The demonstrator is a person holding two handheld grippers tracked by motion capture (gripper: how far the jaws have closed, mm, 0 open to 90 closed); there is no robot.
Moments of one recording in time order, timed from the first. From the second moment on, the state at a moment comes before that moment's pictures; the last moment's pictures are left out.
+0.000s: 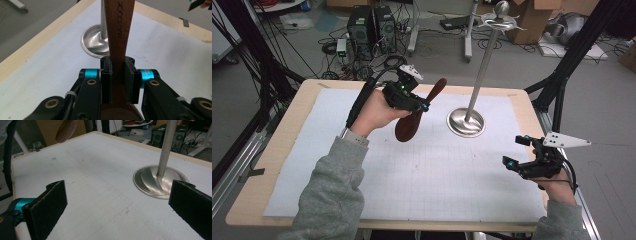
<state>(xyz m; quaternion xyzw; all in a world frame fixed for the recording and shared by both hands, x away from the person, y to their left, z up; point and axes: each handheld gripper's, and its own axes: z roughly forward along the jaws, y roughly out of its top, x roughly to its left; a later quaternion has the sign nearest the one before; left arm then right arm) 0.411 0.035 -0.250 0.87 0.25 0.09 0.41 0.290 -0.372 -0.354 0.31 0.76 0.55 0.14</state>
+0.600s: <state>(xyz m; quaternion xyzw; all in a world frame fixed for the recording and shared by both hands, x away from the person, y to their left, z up) 0.426 0.013 -0.215 0.87 0.24 0.10 0.41 0.291 -0.376 -0.353 0.31 0.75 0.56 0.14</state>
